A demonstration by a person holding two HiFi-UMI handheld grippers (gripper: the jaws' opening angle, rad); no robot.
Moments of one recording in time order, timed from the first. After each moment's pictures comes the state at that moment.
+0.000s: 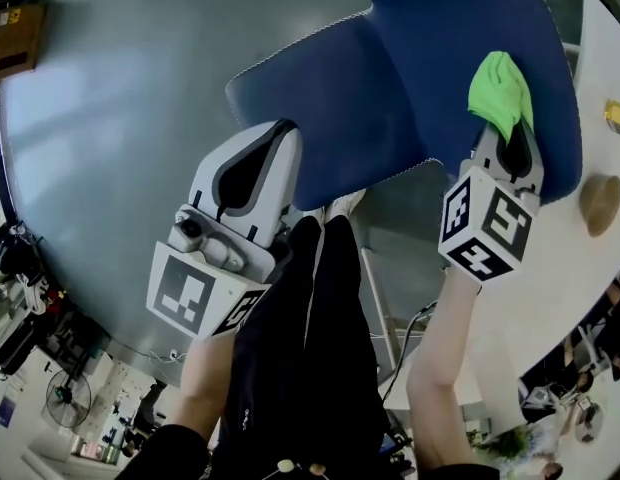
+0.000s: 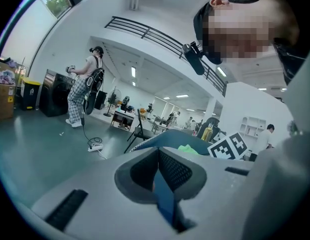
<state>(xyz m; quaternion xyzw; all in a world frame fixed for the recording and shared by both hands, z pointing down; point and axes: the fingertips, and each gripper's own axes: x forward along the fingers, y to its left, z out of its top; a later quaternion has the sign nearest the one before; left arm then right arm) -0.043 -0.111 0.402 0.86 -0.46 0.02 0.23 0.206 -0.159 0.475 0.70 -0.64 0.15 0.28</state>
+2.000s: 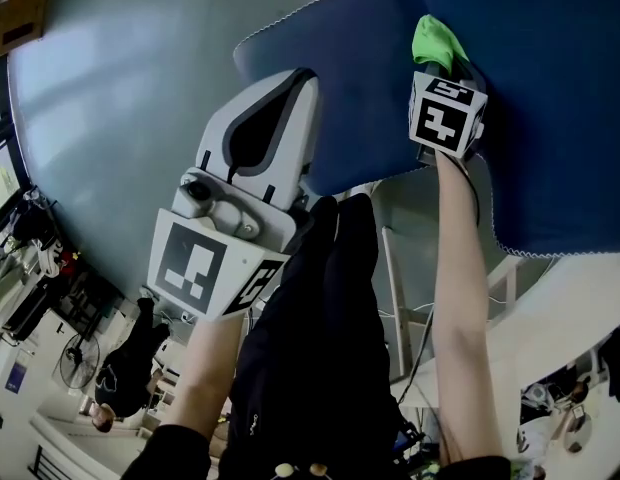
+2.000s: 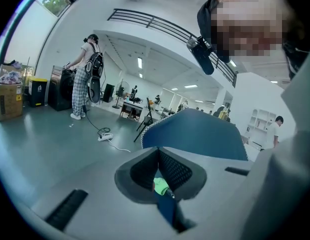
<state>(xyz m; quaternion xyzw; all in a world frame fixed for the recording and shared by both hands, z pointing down) -0.054 -0.135 0.478 0.83 -0.49 0.07 0.26 0.118 -0.169 0.732 0.56 -0.66 0.29 0.41</state>
